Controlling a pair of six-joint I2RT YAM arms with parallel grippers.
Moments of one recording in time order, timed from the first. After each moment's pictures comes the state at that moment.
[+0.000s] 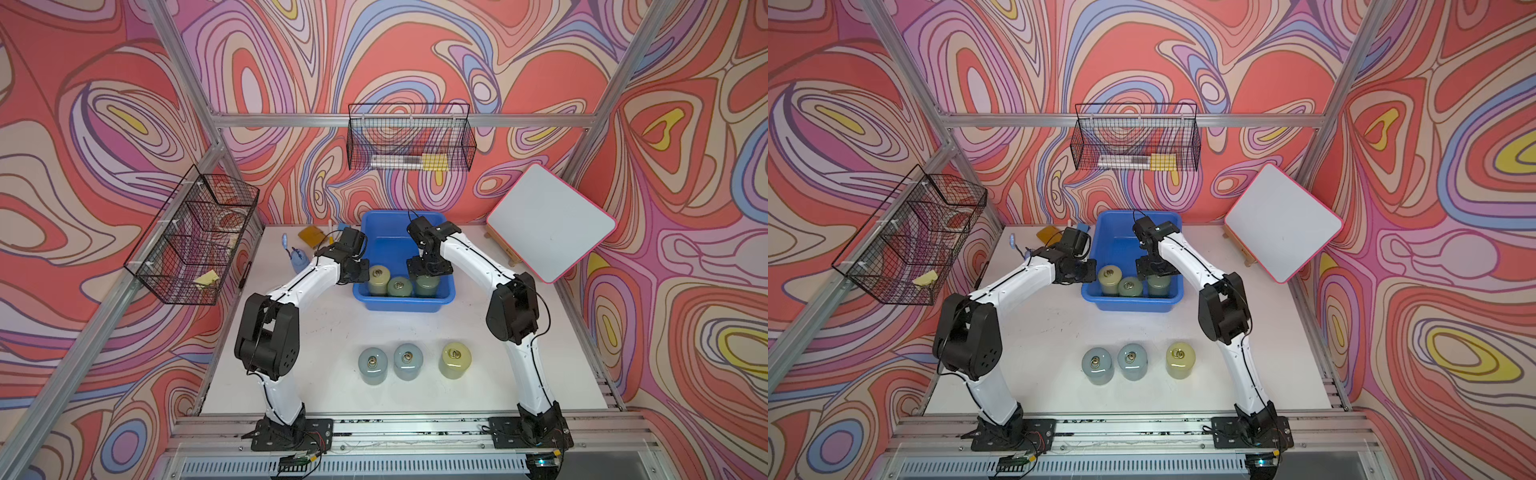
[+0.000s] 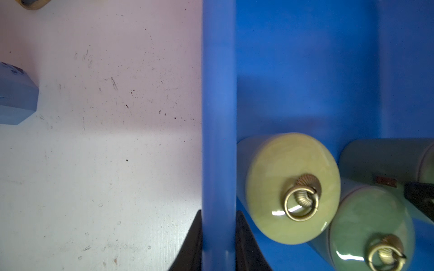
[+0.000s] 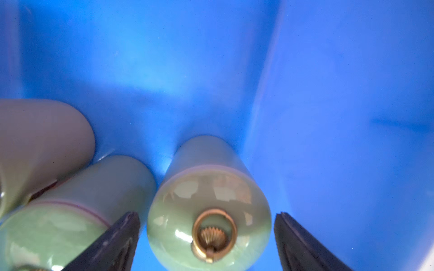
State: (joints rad) left arm -0.35 1.81 1.41 -0.64 -0.04 -0.35; right arm 0.52 2.29 2.18 -1.25 0.12 0.34
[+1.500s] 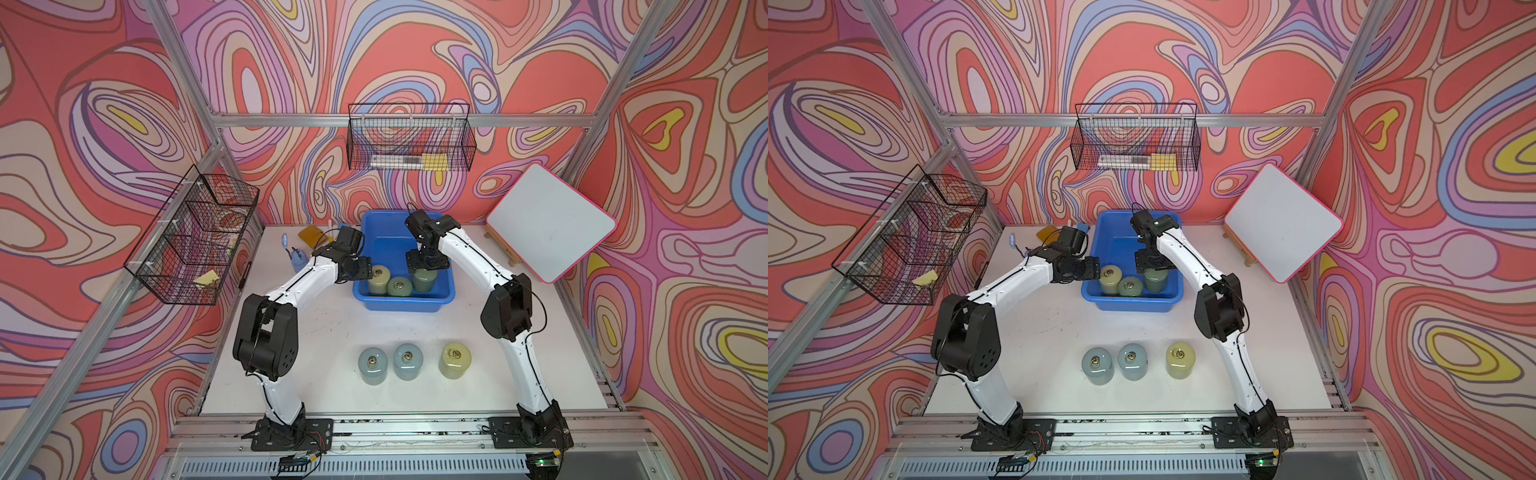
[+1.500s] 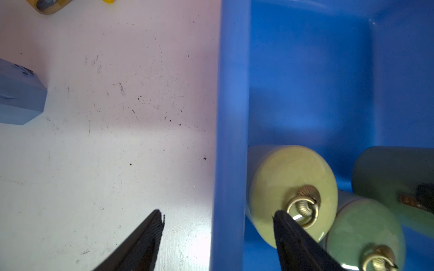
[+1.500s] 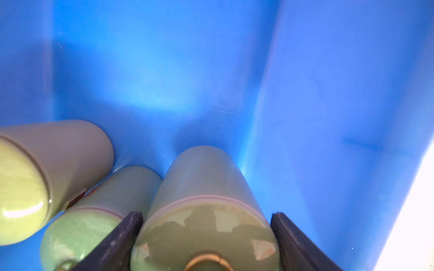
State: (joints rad) left arm -0.33 1.78 1.40 -0.61 -0.04 -0.38; right arm 0.52 2.34 2.35 -1.32 0.13 0.36
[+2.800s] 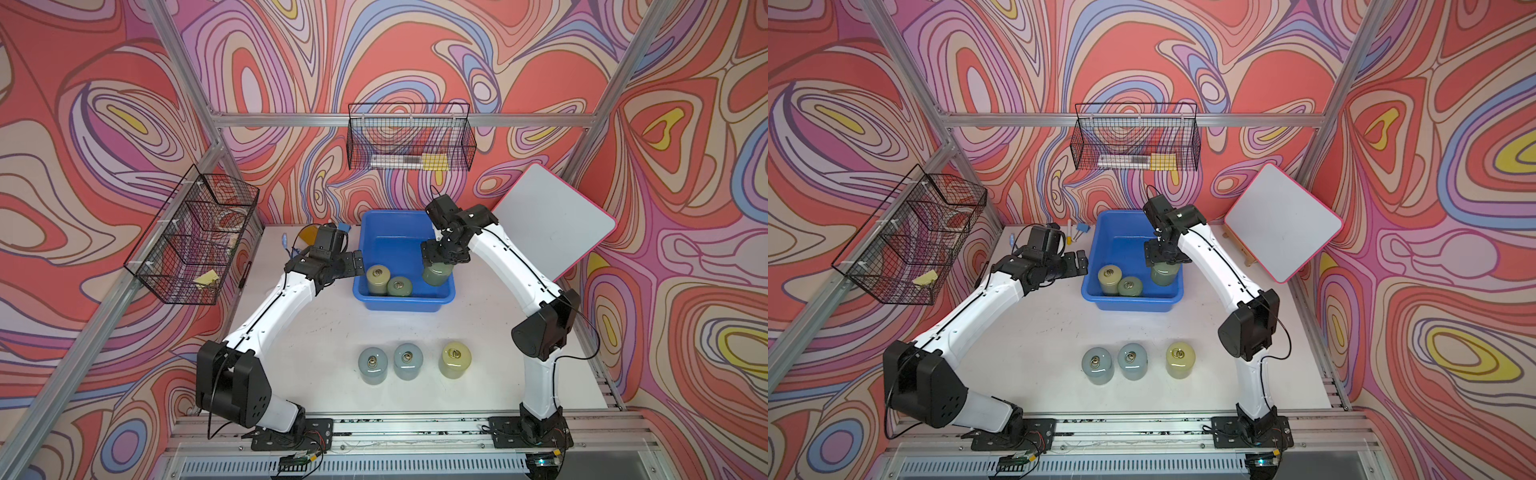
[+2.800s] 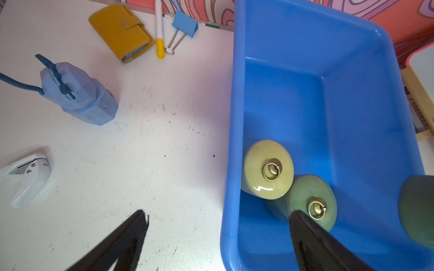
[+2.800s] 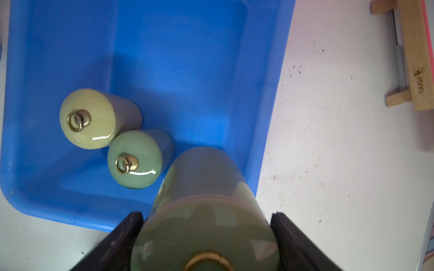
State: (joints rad) left arm -0.31 1.48 1.29 -0.62 -0.09 -0.40; right arm 0.52 1.99 2.18 -1.38 0.12 0.36
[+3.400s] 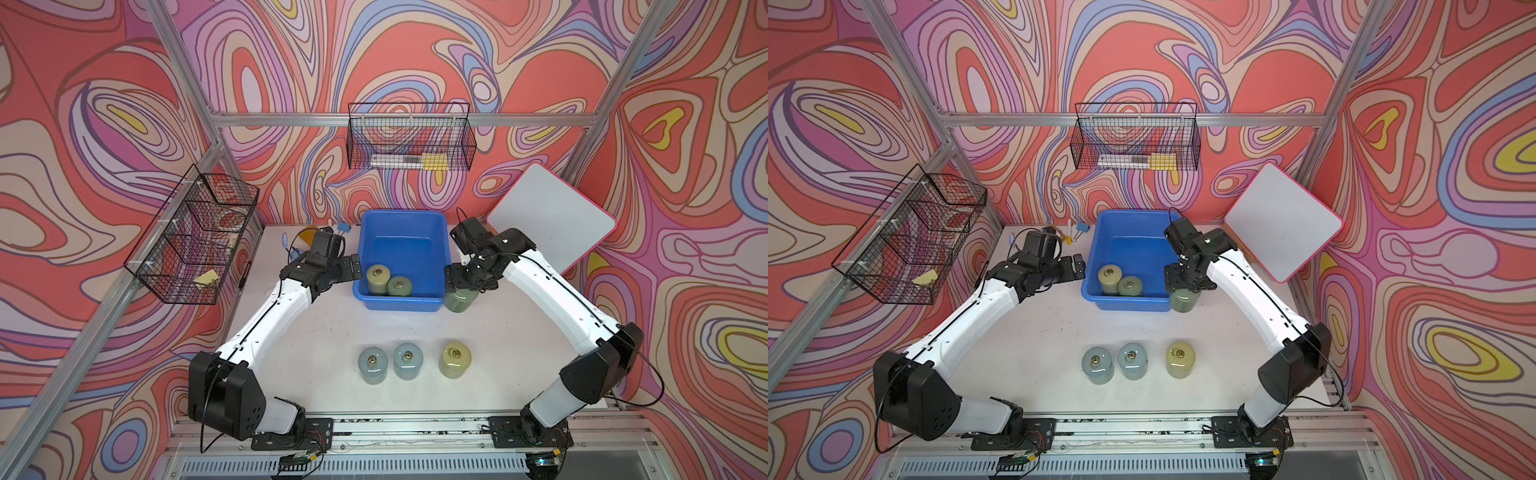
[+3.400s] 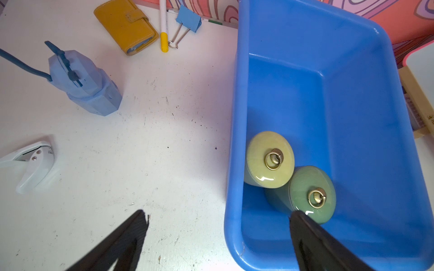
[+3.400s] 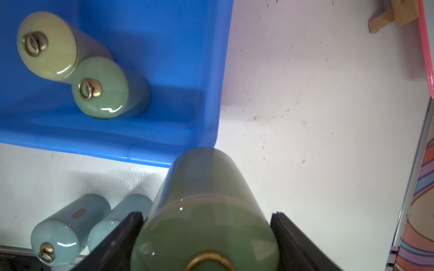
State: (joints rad) left arm -0.31 1.41 1.23 -0.62 -0.09 -0.42; right arm 0.52 1.61 1.69 -1.34 0.12 0.42
